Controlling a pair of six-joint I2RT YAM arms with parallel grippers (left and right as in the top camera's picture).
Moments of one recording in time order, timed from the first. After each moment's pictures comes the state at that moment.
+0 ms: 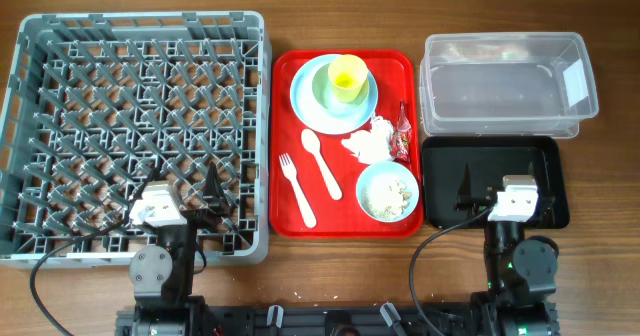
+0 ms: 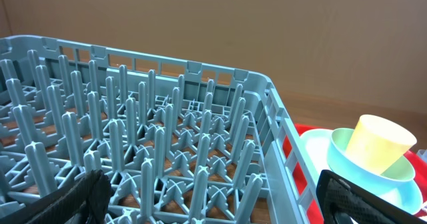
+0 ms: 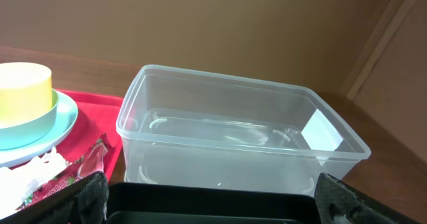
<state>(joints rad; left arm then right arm) -0.01 0.01 0.01 -0.07 -0.03 -0.18 0.08 0.01 0.08 -0.18 0.18 -0.18</state>
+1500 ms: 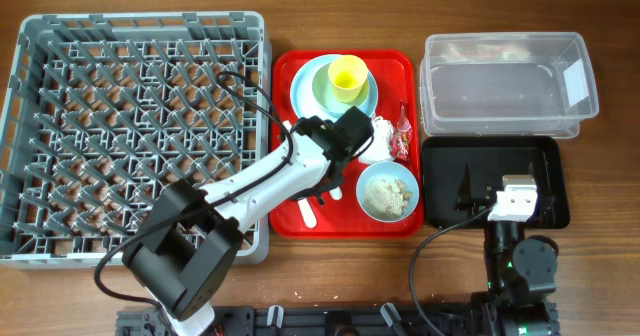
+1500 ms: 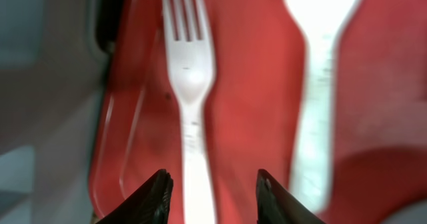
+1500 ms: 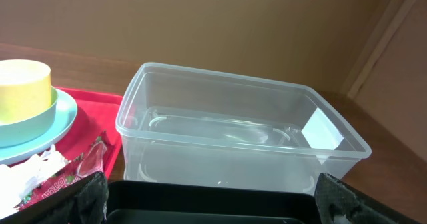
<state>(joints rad) -0.77 1.84 1.25 -1.01 -0.20 -1.10 0.08 0.02 0.08 -0.18 0.18 -0.18</state>
